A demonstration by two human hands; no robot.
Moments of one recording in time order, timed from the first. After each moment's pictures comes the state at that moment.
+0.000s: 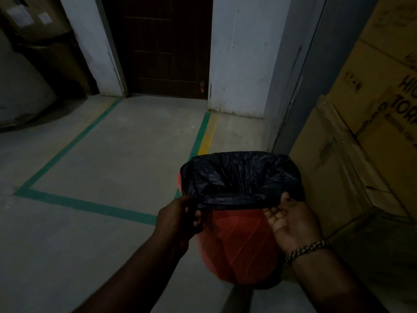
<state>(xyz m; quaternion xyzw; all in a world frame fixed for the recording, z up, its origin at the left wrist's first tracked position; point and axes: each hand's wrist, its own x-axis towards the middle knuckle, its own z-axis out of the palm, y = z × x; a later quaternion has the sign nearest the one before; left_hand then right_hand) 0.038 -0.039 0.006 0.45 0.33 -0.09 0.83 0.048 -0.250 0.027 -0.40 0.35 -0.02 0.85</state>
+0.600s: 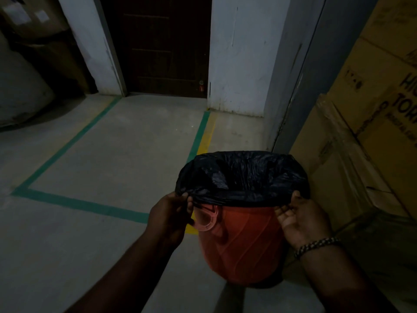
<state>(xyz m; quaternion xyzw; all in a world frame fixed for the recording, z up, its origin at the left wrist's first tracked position) 0.053 -0.028 -0.004 0.36 0.31 -0.04 0.88 0.058 -0.272 0.024 -0.39 0.37 -0.05 0.84</state>
